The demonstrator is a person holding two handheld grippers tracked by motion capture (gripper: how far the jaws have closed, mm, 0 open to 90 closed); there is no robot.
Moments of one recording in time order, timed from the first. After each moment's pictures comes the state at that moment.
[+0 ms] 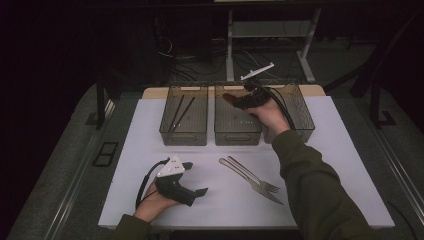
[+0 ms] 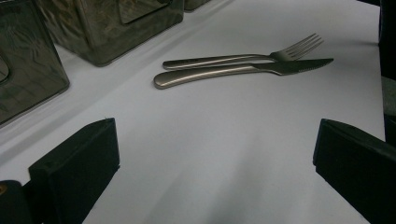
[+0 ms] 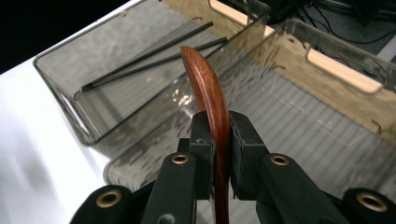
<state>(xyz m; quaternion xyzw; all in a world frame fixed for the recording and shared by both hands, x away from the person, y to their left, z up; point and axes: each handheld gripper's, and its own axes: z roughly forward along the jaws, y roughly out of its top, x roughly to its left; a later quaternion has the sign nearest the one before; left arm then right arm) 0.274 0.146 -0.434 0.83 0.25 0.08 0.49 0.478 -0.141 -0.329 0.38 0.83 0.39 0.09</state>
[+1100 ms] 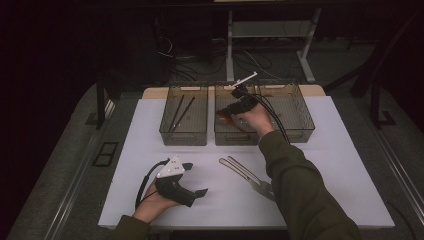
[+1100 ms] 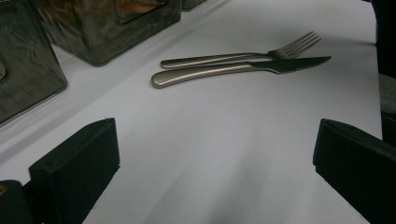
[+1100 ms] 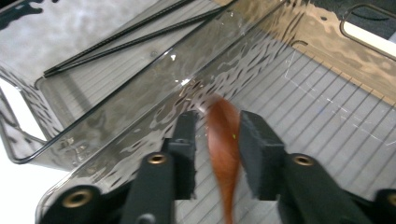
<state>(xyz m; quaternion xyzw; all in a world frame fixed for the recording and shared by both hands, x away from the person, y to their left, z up) 0.272 0.146 -0.434 0.83 0.25 0.08 0.49 0.505 -0.113 -0.379 0.39 0.85 0.36 0.08</state>
